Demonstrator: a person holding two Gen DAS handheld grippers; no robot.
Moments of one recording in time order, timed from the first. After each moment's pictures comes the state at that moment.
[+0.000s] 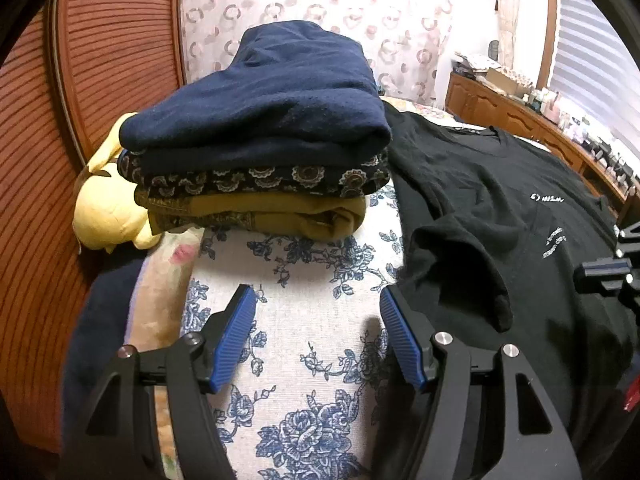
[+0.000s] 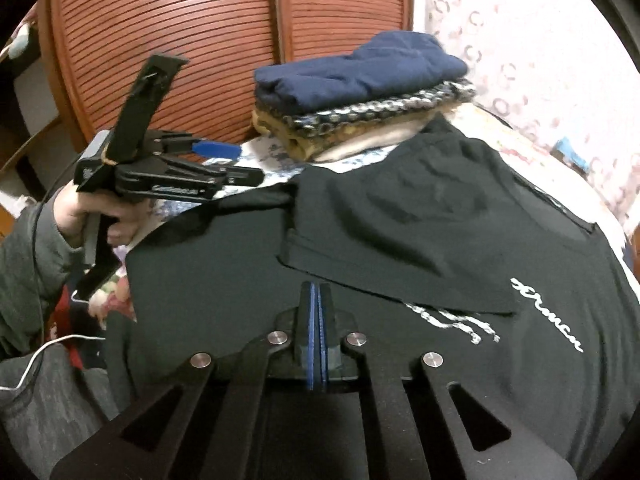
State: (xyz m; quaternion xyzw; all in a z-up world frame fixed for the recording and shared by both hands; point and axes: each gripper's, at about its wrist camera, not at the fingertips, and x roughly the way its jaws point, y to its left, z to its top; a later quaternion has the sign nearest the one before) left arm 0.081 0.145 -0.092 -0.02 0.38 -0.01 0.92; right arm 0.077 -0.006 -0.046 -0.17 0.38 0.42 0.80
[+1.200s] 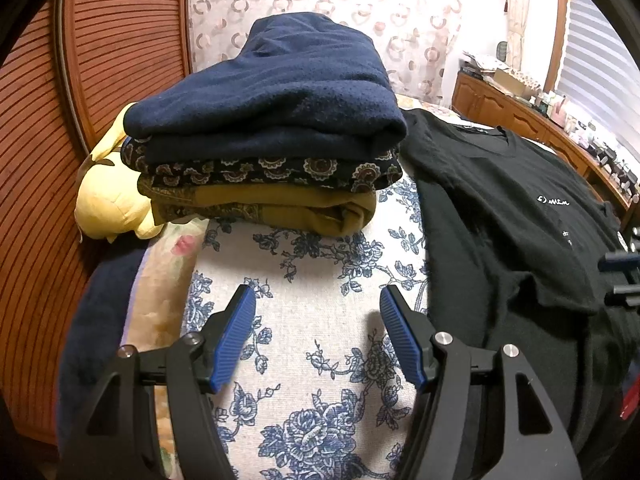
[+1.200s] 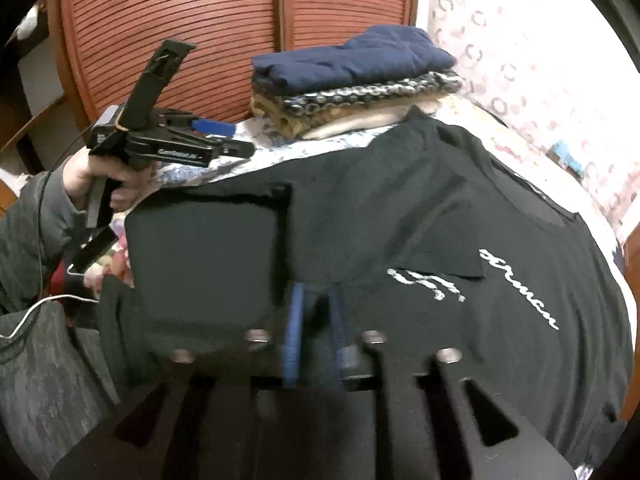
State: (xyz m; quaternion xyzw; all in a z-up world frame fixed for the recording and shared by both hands) left arm 0.082 0.147 -0.096 -0.04 0.39 0.00 0.92; right arm 0.071 -0.044 -0.041 -0.20 0.39 0.41 0.80
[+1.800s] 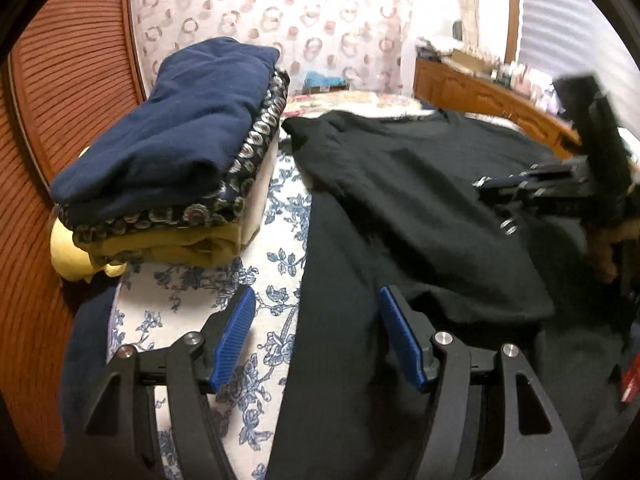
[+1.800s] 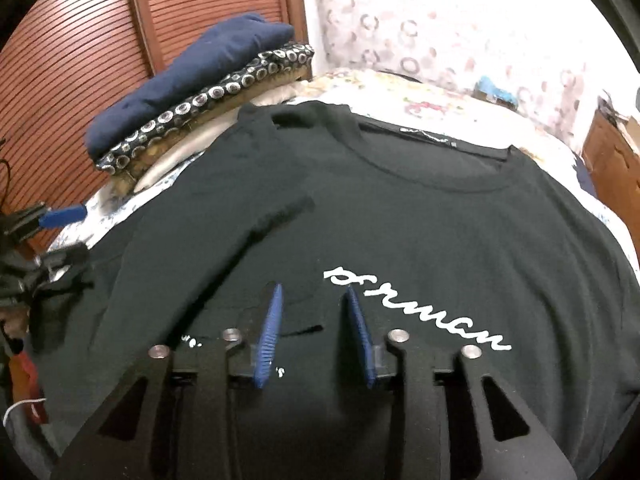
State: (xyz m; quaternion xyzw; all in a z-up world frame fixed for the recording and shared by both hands) left arm 0.093 0.066 -0.083 0.03 0.39 -0.05 0.92; right arm 0.188 -0.077 -0.072 -0.10 0.43 0.31 0.84
